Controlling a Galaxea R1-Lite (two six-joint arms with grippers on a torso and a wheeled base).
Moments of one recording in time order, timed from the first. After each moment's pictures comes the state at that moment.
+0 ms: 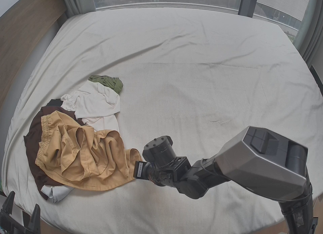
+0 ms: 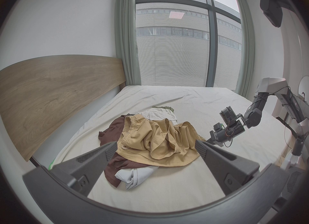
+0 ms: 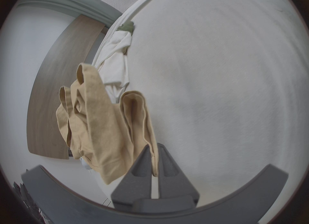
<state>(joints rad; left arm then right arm) 0.00 0.02 -0.02 0.00 0.00 0.00 0.86 2.43 -1.35 -0.45 -0.06 0.76</state>
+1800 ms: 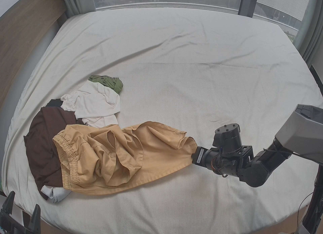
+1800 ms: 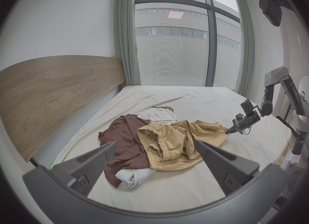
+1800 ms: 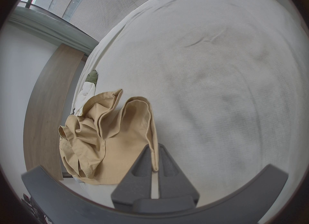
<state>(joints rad) 0.00 0.02 -0.02 0.00 0.00 0.01 0.59 2.15 -0.79 -0.76 -0.06 0.73</state>
